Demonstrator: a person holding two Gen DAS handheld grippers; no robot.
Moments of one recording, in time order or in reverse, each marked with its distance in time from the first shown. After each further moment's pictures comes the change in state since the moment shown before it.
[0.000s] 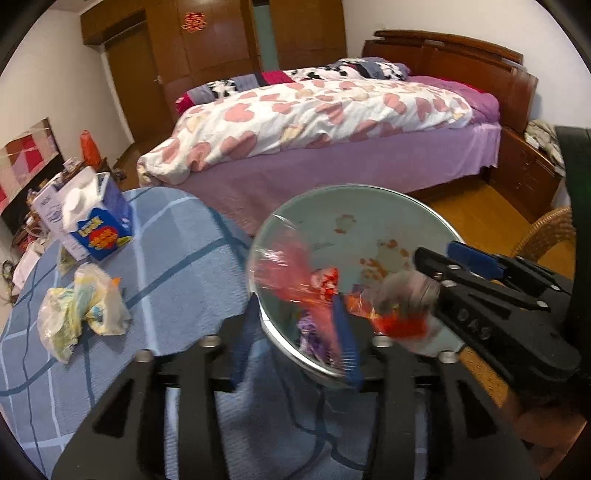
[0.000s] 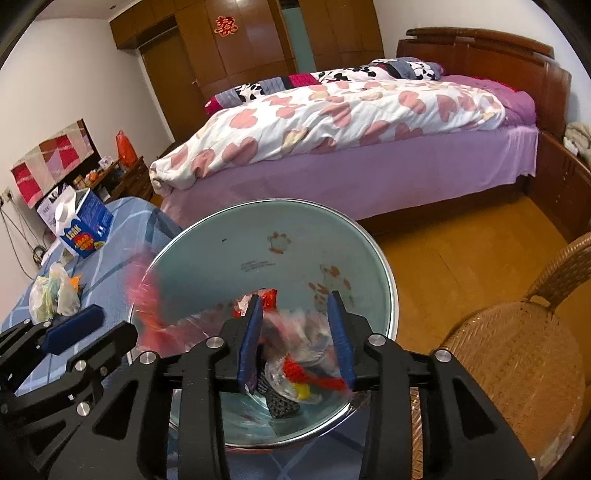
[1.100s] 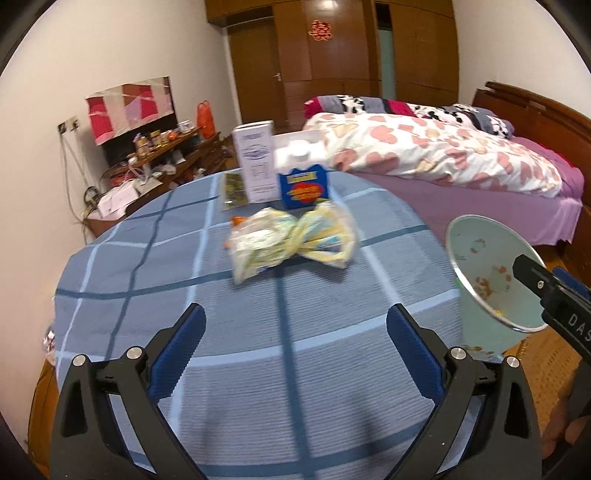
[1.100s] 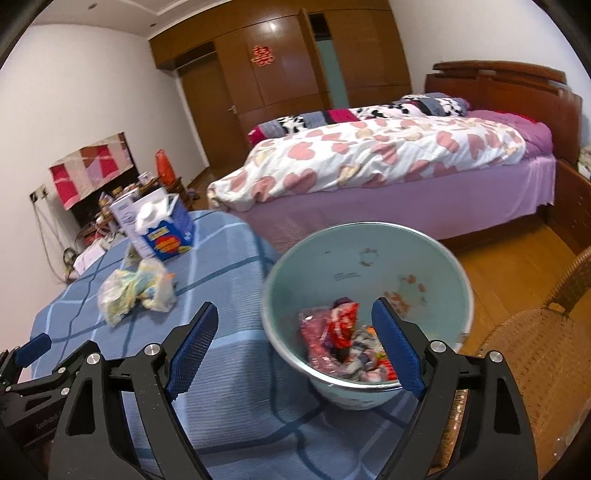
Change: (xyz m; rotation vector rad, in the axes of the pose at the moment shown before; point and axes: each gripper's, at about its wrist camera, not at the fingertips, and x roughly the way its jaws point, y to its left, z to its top) left arm -0.099 0.139 -0.083 -0.306 -0.074 0.305; right arm -0.065 0.100 -0.029 -0.073 -0.138 0.108
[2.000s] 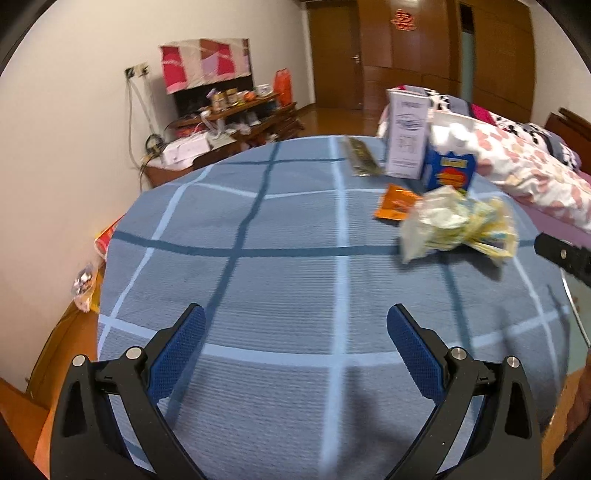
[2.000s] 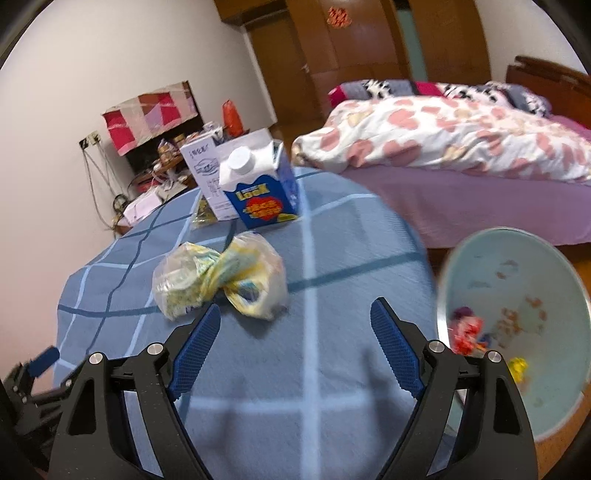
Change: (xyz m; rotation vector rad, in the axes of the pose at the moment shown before) left arm 0.041 0.127 -0.022 -0.198 0.097 0.195; right arm 0.091 0.104 0.018 -0.133 0.177 0.240
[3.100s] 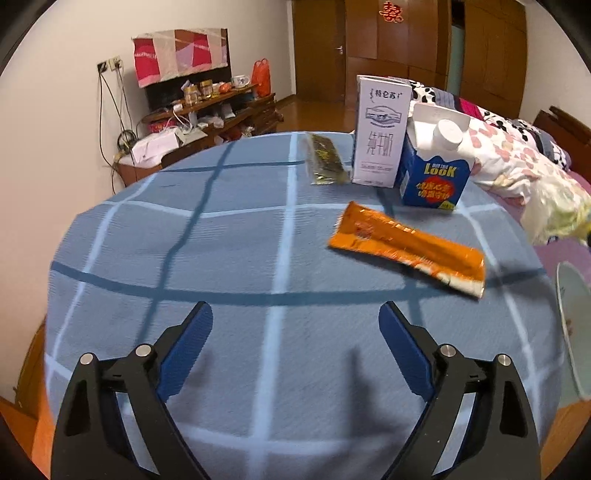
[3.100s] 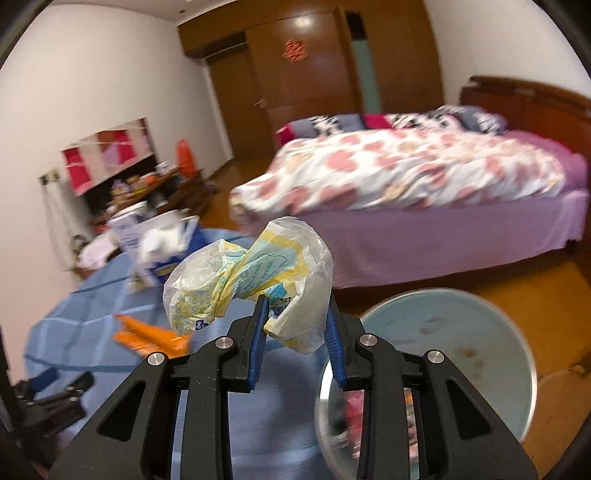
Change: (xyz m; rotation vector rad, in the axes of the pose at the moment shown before) left arm 0.053 -0.056 0.041 0.012 0.040 -0.090; right arm -0.024 -0.059 0.037 0.045 -0.180 -0.218
